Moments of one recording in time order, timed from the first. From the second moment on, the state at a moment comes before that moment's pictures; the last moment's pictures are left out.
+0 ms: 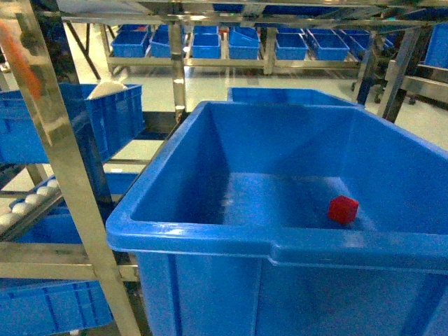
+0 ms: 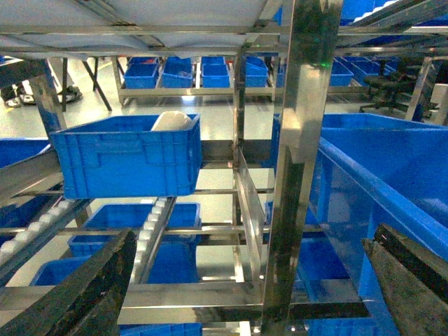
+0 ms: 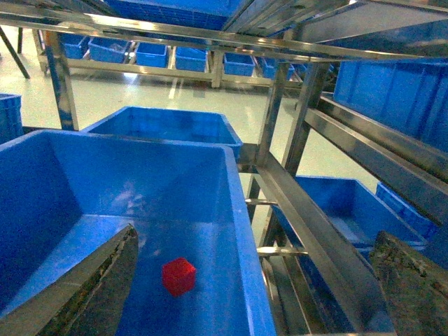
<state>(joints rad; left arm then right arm) 0.00 0.01 0.01 0.00 0.00 0.00 0.25 1.15 0.30 0.83 0.34 -0.08</state>
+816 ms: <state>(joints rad) 0.00 0.01 0.01 0.00 0.00 0.00 0.00 0.41 0.08 0.32 0.00 0.01</state>
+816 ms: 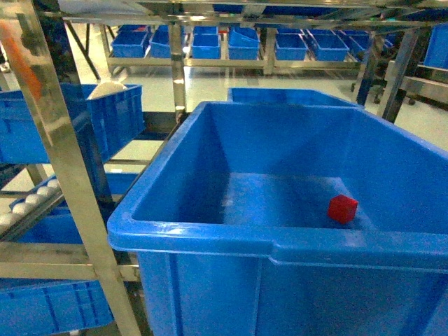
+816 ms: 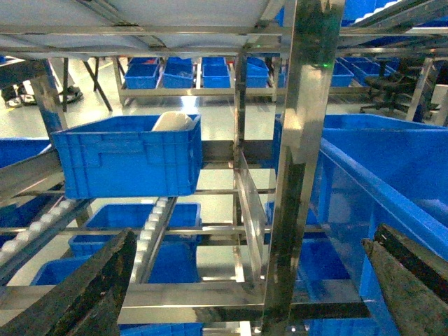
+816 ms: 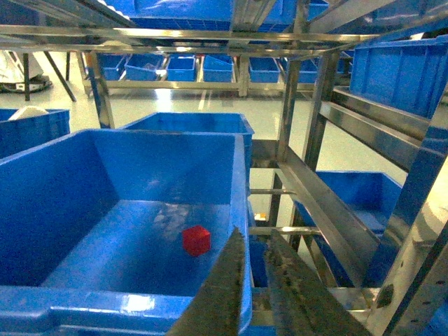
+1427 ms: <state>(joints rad) 0.00 0.01 0.01 0.00 0.00 0.00 0.00 0.21 0.01 0.21 0.00 0.00</state>
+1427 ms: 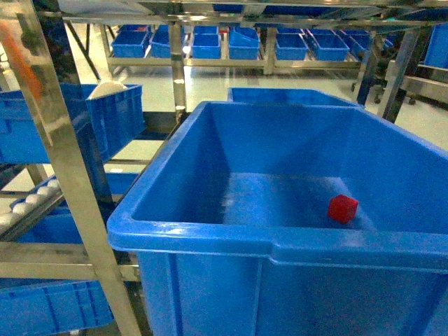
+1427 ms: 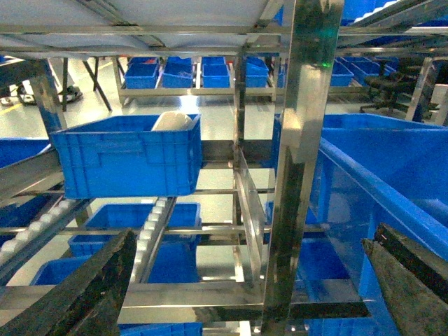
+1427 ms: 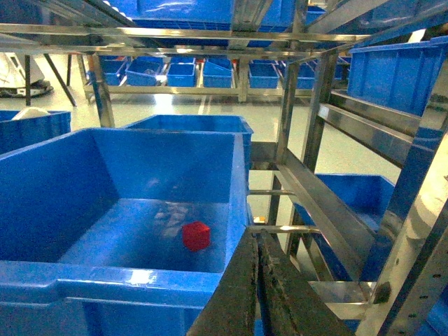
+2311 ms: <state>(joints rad) 0.00 0.01 0.01 0.00 0.00 0.00 0.00 0.01 0.01 0.00 0.00 0.00</state>
